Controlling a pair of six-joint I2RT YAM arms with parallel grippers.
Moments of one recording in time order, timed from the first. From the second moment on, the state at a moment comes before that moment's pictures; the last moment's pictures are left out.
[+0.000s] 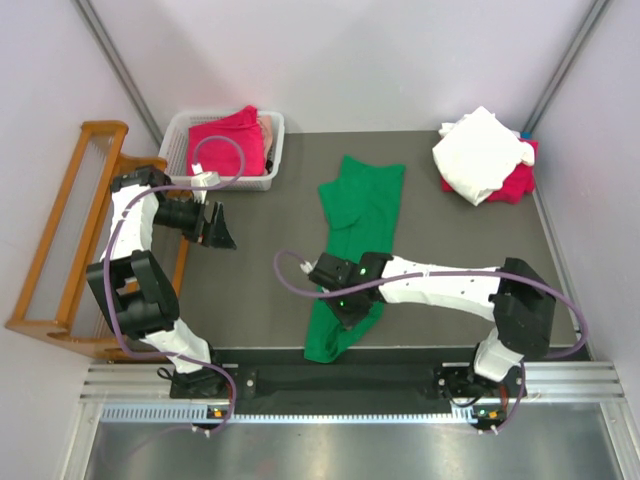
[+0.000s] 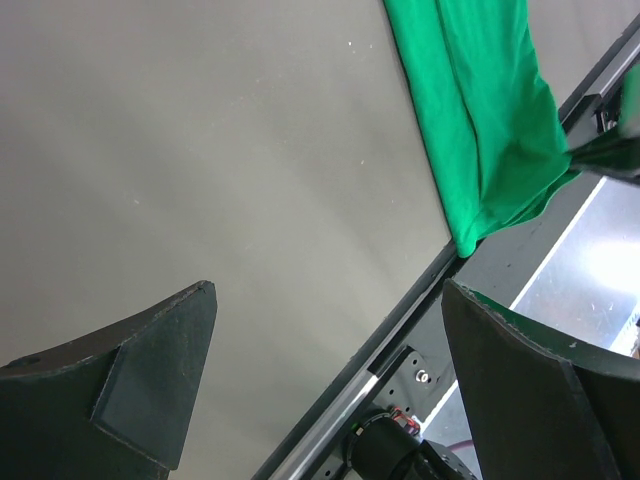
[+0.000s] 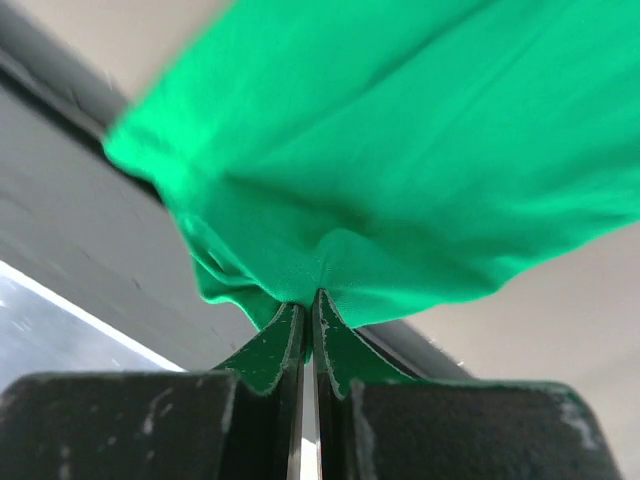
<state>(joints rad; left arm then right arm) 0.28 1.65 1.44 -1.34 0.83 0.74 1.17 1.63 1.19 -0.86 0.00 0.43</state>
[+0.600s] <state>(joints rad) 0.28 1.65 1.42 -1.34 0.82 0.74 0.97 1.63 1.26 -0.87 0.08 0.43</state>
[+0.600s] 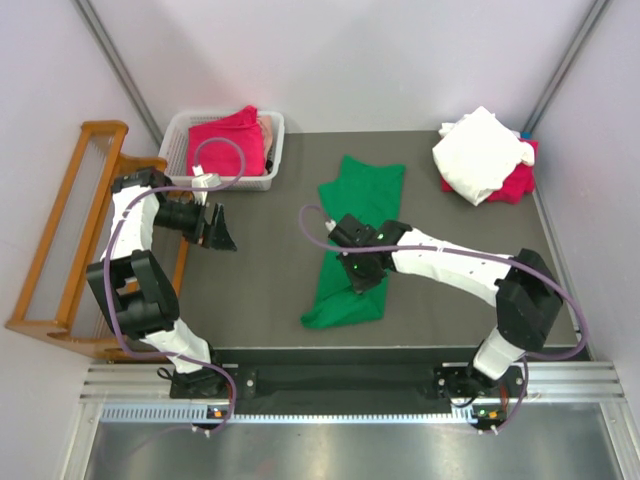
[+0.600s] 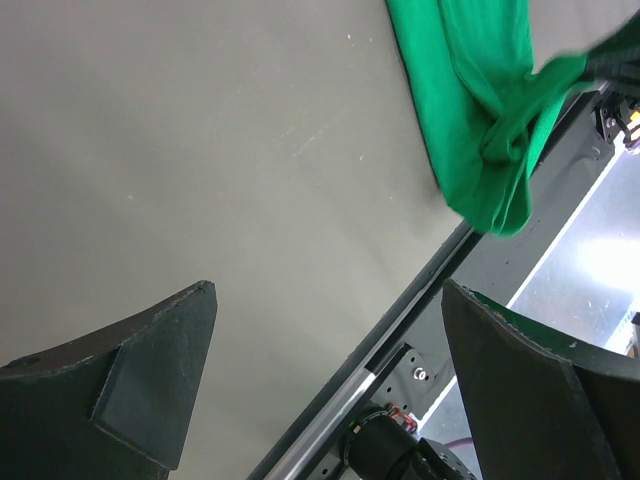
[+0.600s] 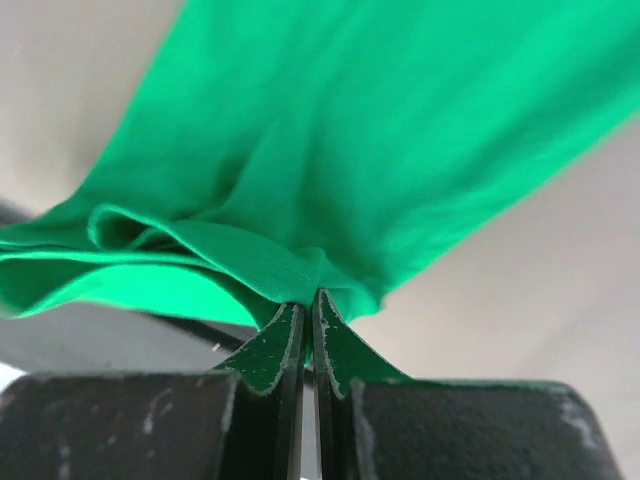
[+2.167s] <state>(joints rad) 0.28 1.65 1.41 -1.34 0.83 0.75 0.60 1.71 1.43 -0.85 0.11 0.33</state>
